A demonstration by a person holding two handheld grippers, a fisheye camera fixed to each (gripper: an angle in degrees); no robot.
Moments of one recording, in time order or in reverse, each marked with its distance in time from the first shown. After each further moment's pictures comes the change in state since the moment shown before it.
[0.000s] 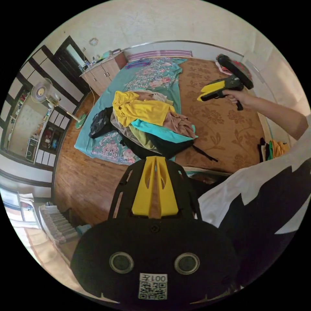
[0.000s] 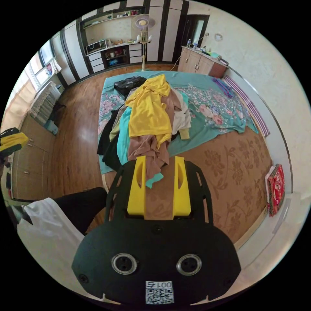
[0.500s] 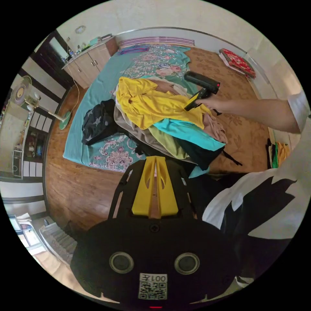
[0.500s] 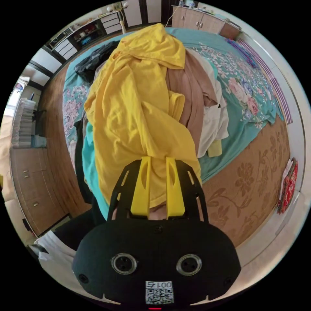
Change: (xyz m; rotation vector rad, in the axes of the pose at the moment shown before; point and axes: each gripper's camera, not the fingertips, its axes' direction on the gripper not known) left arm -0.359 -0.148 0.252 -0.110 0.148 0.036; right arm 0.009 -0.266 0.195 -0.331 -0.062 0.149
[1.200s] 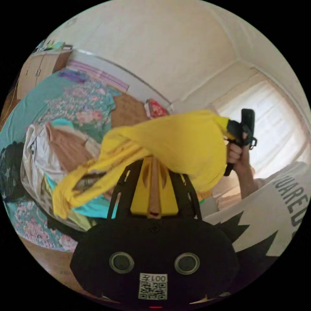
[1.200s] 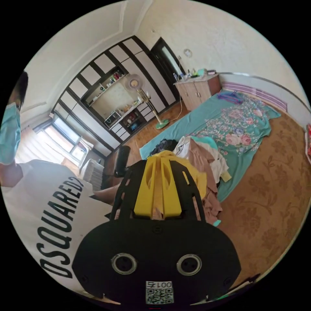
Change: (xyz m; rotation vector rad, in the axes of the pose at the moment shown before) left arm -0.189 -0.250 0.089 0.510 0.861 0.129; right arm 0.019 0.265 -0.378 0.715 -0.500 0.130
